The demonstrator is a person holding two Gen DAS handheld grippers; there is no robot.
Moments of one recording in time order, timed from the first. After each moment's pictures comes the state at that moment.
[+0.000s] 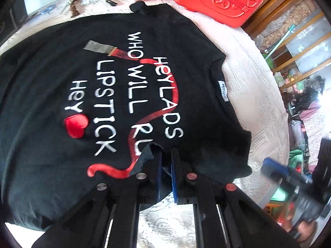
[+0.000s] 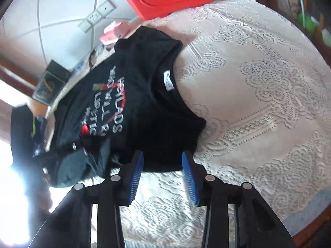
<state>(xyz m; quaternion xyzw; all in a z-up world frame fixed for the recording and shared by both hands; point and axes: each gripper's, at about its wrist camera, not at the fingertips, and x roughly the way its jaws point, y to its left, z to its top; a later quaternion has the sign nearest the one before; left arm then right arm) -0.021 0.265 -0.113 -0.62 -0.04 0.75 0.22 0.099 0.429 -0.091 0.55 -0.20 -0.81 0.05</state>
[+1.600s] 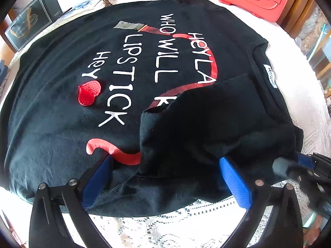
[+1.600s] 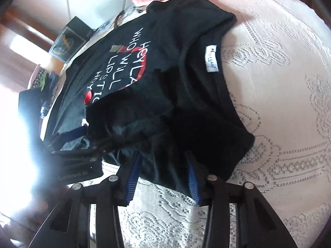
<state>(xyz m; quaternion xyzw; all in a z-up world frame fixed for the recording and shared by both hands) 0.023 0.262 -0.158 -0.60 0.02 0.80 0.06 0.041 0.404 -0.153 0.59 -0.12 -0.78 0.18</state>
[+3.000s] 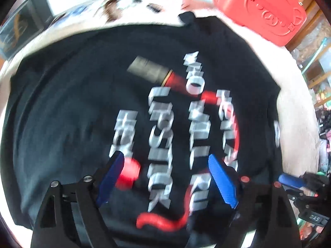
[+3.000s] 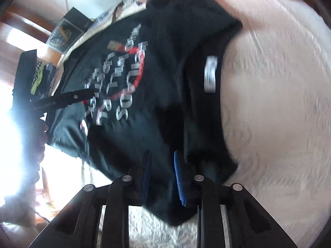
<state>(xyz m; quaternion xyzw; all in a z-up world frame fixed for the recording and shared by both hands) -0.112 0.199 -0.111 -0.61 0.01 0.79 0.10 -0.007 0.410 -0.128 0.61 -0.11 -0.76 0.20</state>
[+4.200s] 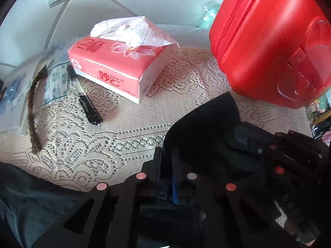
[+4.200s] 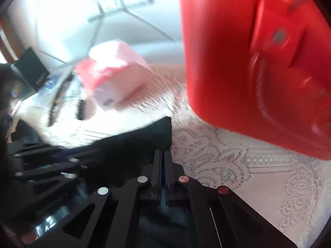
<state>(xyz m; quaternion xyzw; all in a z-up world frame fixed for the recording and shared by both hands) -0.338 0.311 -0.129 -0.55 0.00 0.82 0.15 -0.310 0.377 -0.121 0.48 -0.01 -0.86 0.15</state>
